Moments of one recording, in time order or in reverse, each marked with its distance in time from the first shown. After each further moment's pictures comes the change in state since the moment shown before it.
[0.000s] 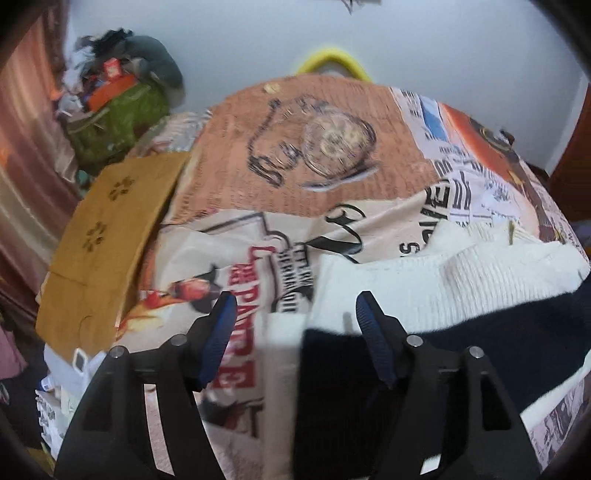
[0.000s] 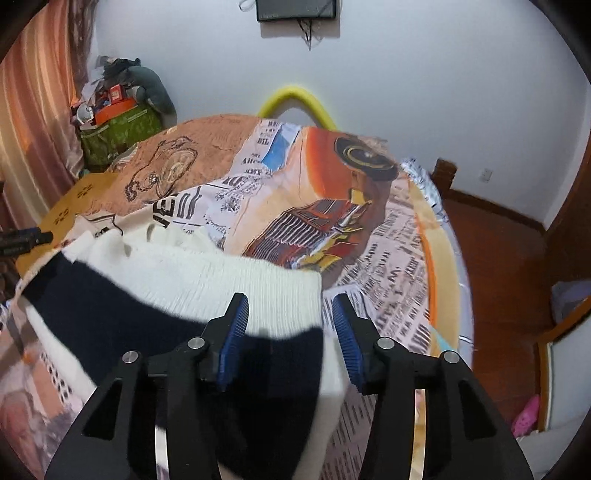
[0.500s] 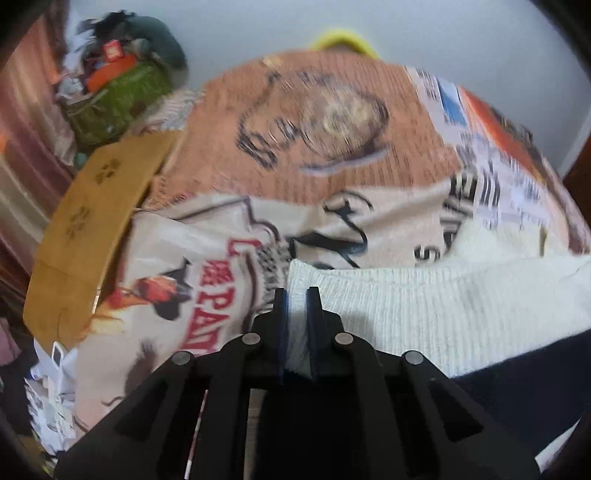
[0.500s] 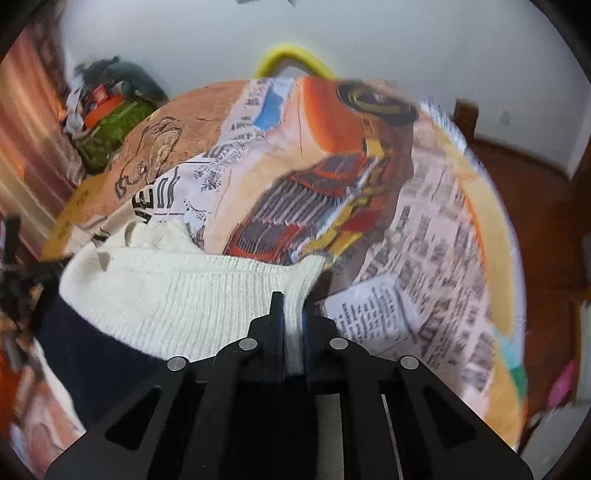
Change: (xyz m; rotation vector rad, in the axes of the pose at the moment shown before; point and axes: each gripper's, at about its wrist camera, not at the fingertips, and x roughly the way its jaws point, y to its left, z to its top) left arm 0.037 -0.008 0.001 -0.077 0.008 0.030; right arm 0.042 -0.011 0.000 0.059 0.061 0.050
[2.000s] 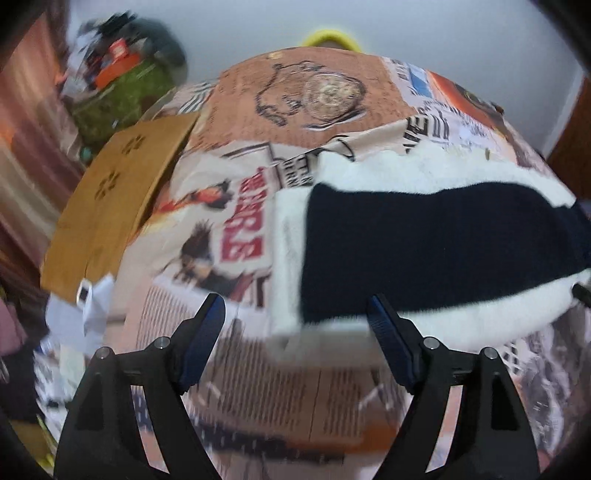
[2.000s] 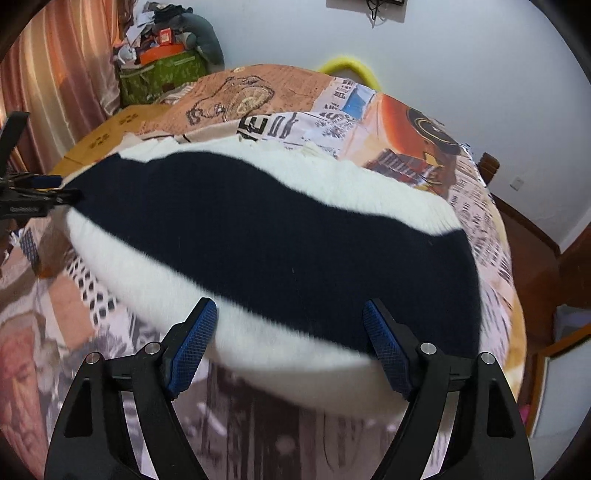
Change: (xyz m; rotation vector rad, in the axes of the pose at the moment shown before) left arm -0.087 0.029 -0.105 0.041 0.035 -0.039; right arm -0.048 0.098 -0.087 -0.252 0.035 -0.042
